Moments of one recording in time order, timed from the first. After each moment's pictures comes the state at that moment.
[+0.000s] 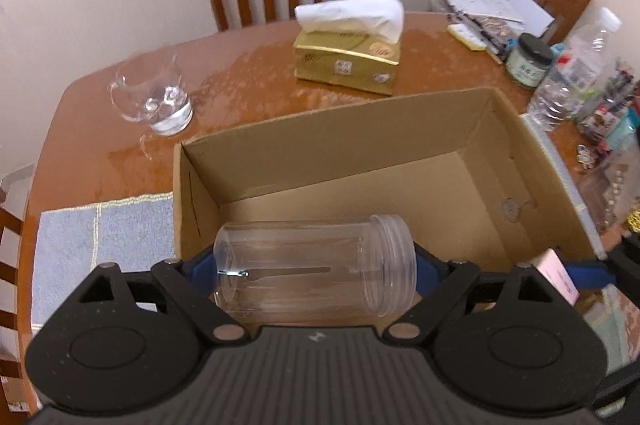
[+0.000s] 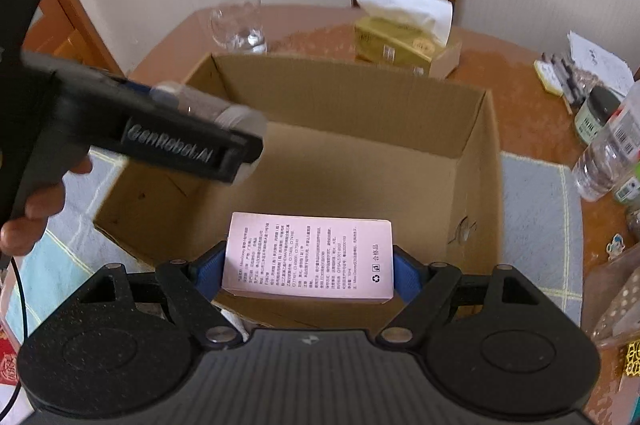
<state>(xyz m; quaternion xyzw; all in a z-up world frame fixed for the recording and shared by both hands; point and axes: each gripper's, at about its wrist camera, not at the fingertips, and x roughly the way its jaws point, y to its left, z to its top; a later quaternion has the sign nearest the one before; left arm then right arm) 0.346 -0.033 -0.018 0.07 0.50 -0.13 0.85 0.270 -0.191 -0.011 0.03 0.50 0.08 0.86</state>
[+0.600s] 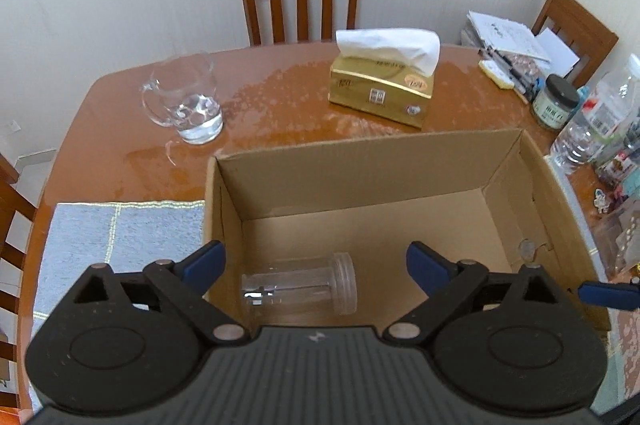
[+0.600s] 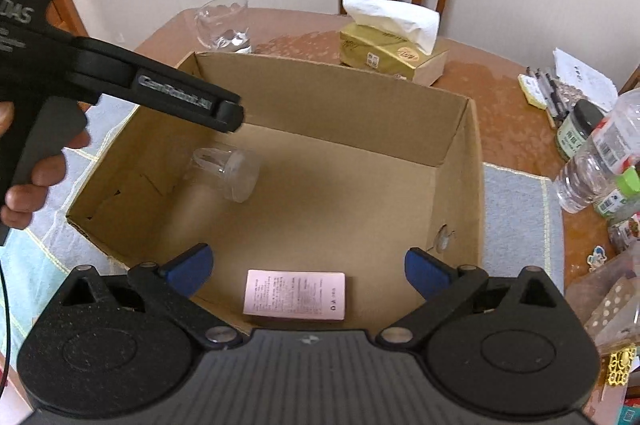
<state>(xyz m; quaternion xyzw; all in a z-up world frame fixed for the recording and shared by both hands) 0.348 -0.018 -0.007 0.04 0.48 -0.09 0.87 0.262 -0.192 -0.011 -0.01 0.48 0.06 0.87</state>
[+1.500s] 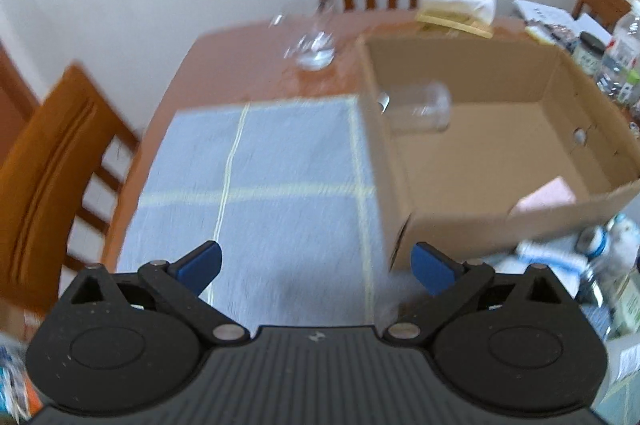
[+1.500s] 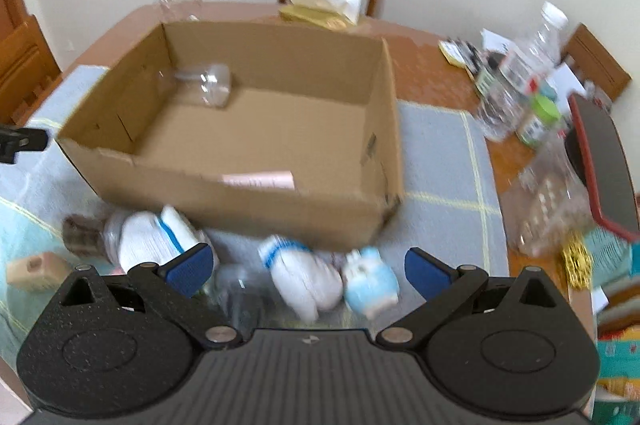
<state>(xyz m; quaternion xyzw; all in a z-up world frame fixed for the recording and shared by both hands) 0.216 0.083 -0.028 0.06 0.47 -0.01 0.88 0.164 -0.196 -0.021 -0.01 0.48 -0.04 0.88</state>
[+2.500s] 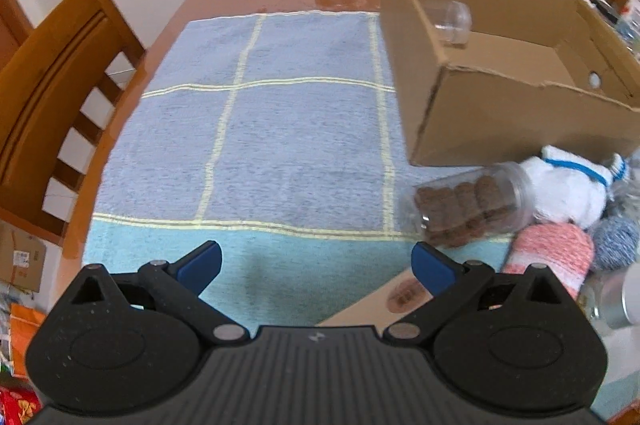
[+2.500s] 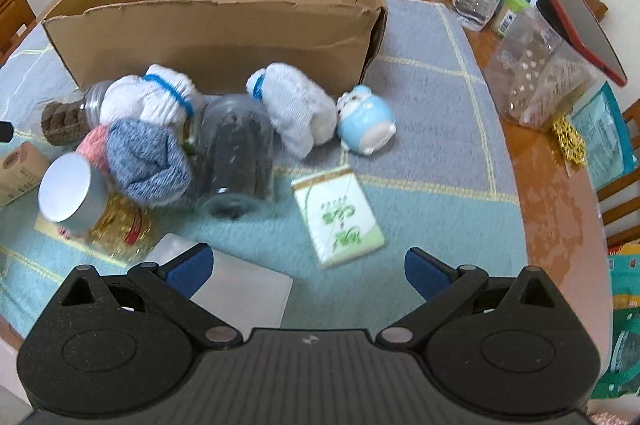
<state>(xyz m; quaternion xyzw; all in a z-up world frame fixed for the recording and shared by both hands) 0.167 0.100 -0.071 0.04 0.52 0.00 0.85 0.089 -0.185 -0.074 0.01 0.54 -0.08 0.84</state>
